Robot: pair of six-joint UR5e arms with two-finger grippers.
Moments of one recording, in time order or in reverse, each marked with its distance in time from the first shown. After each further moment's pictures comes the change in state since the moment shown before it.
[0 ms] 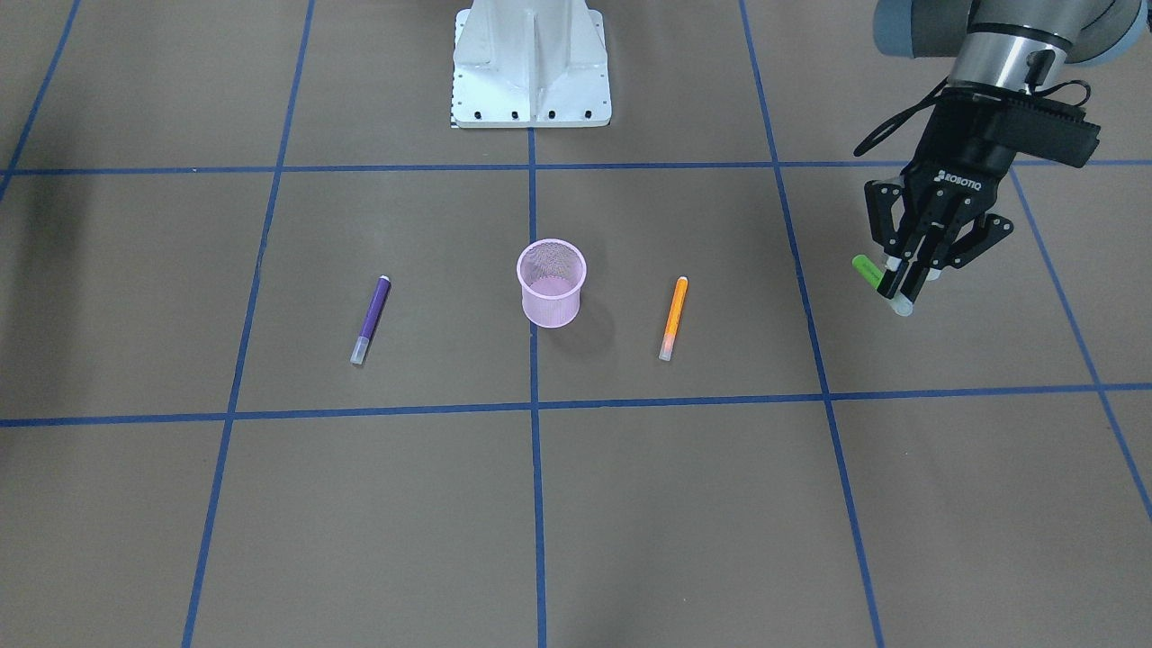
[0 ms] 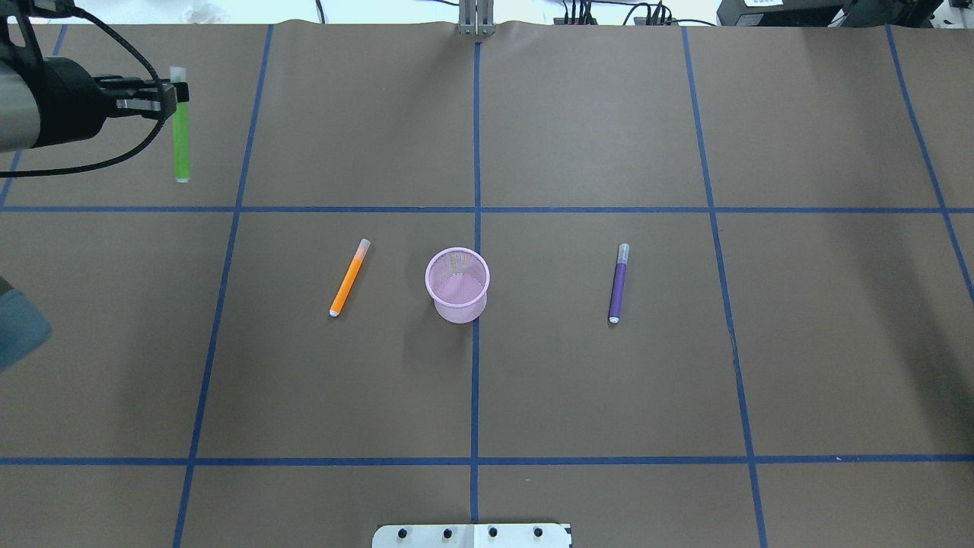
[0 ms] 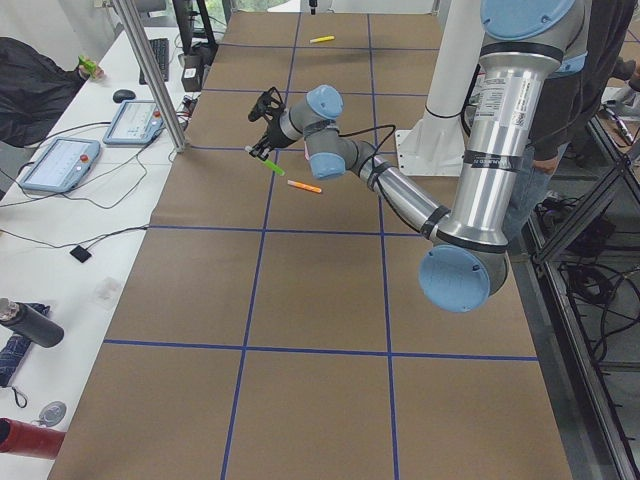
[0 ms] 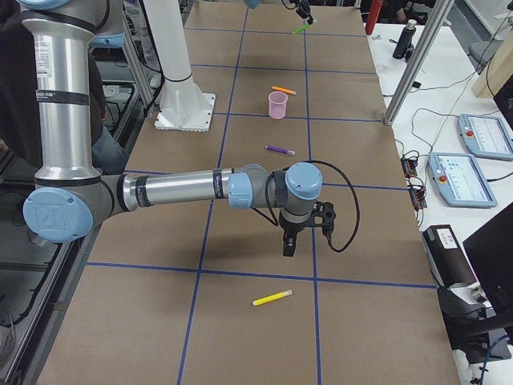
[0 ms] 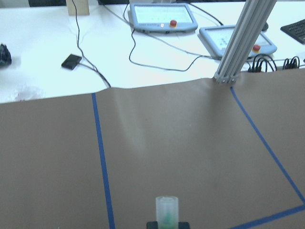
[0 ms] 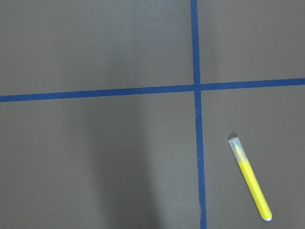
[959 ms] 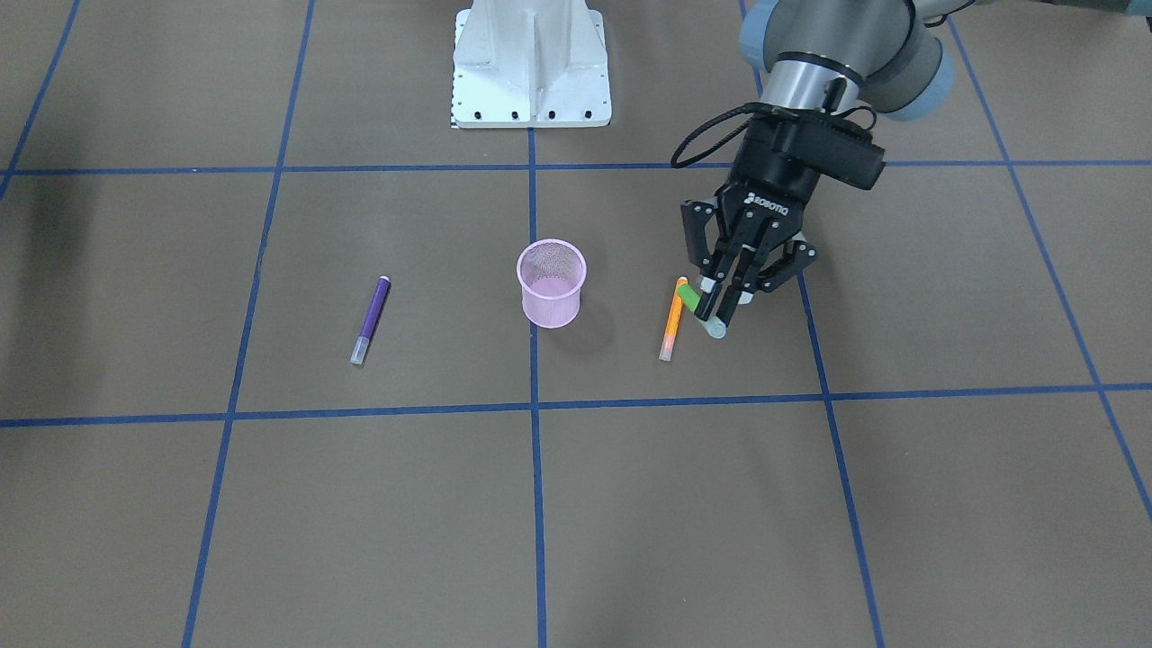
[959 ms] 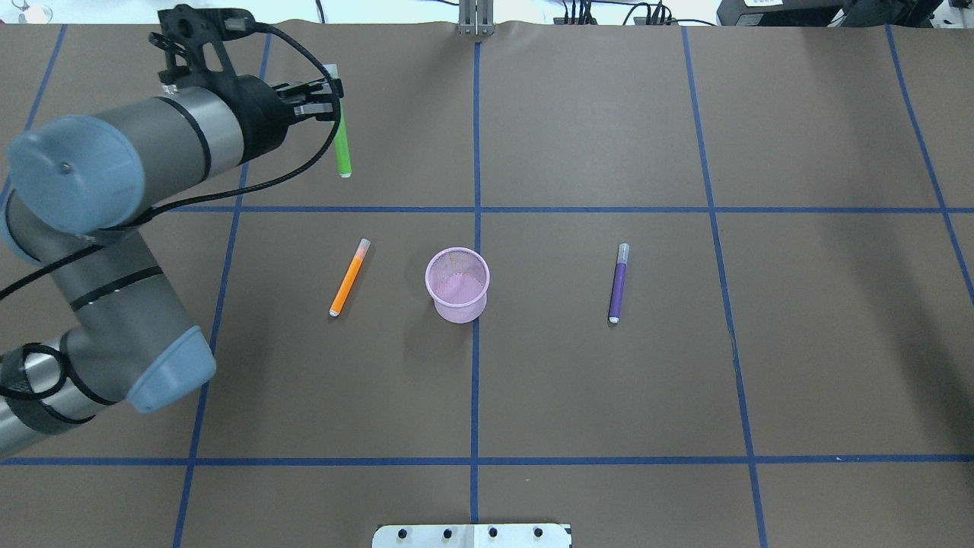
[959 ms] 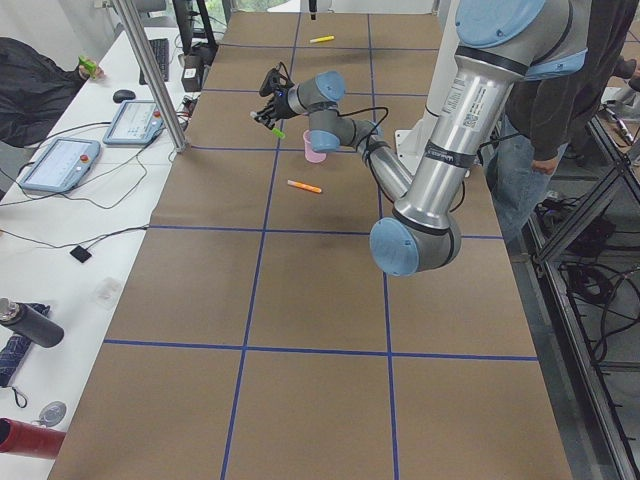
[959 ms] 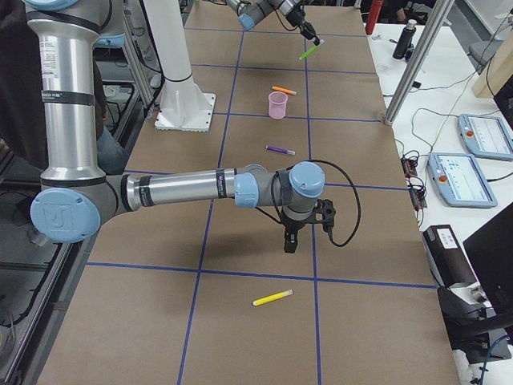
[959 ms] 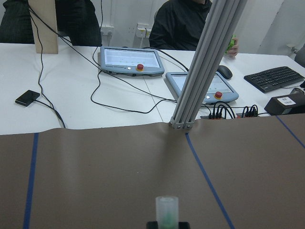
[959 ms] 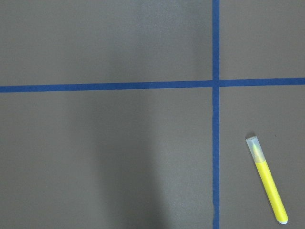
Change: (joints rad) left arm 0.240 -0.271 0.148 -0.022 0.305 -0.191; right arm -0.055 0.016 -0.053 0.062 -0.028 -0.001
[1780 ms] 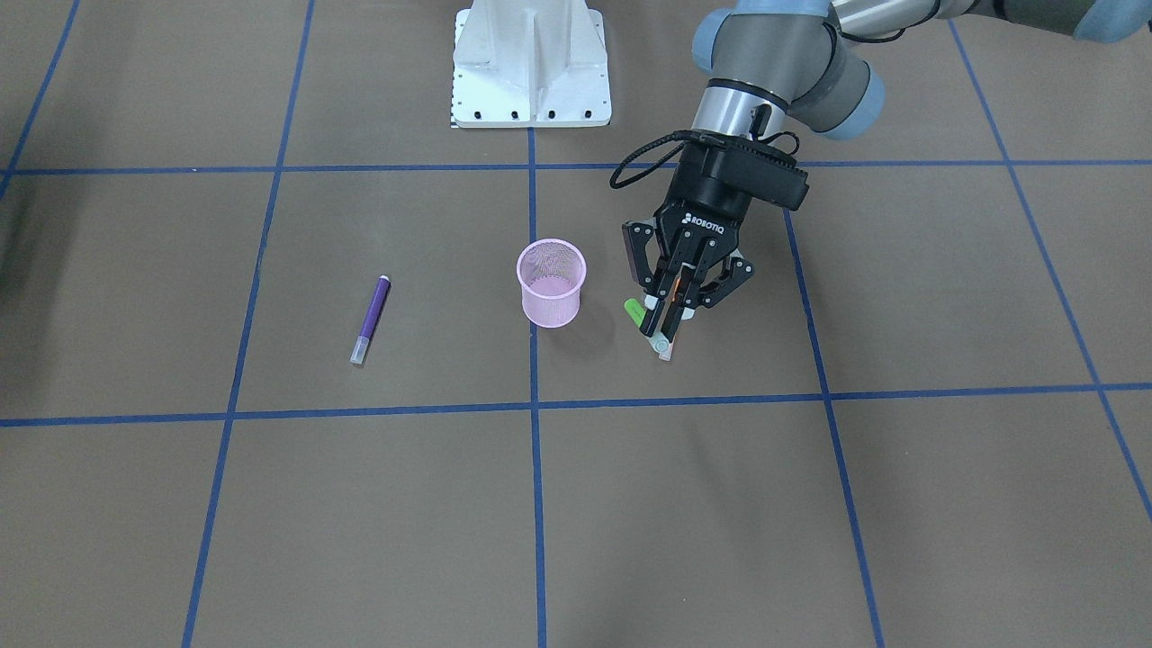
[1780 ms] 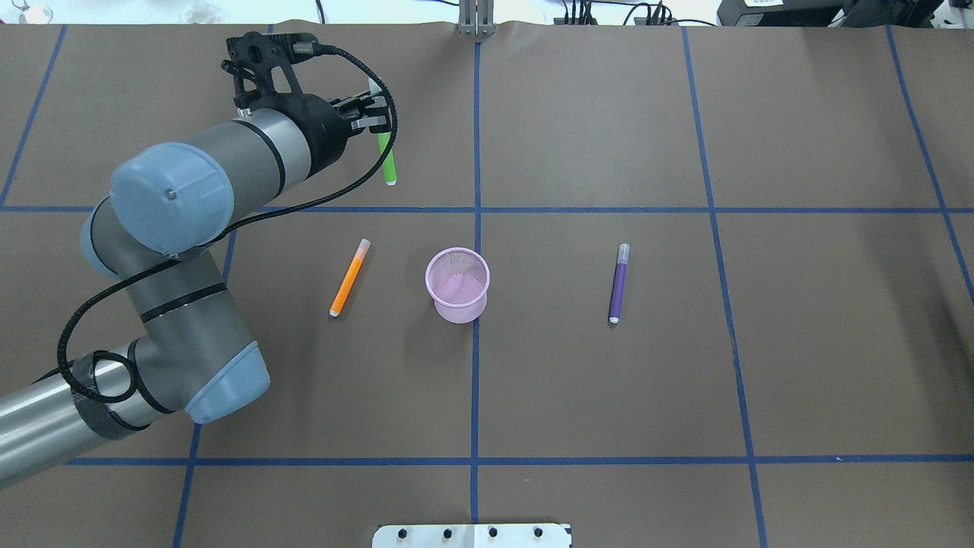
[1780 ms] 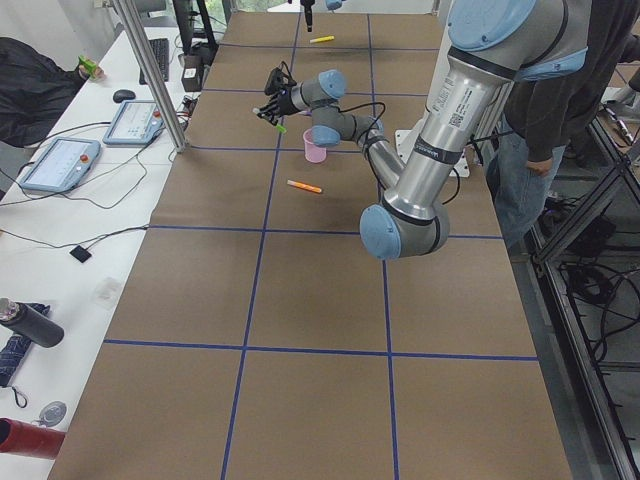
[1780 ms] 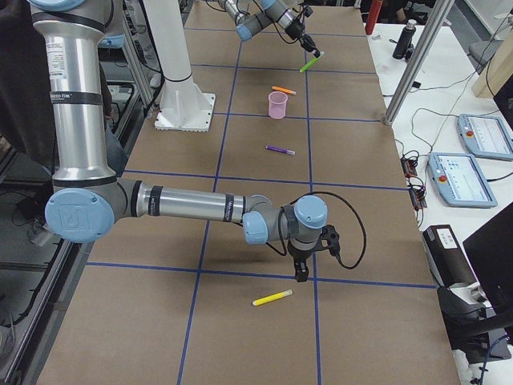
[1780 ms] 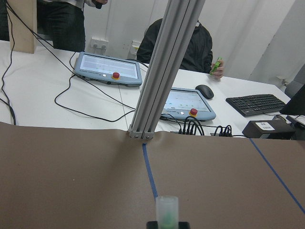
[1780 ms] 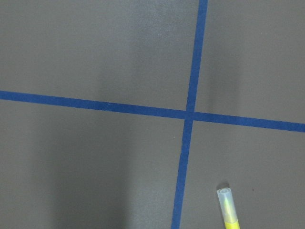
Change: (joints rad) left arm 0.047 -0.063 0.073 0.000 0.069 -0.047; right arm -0.038 0.035 -0.265 0.293 -0.081 -0.110
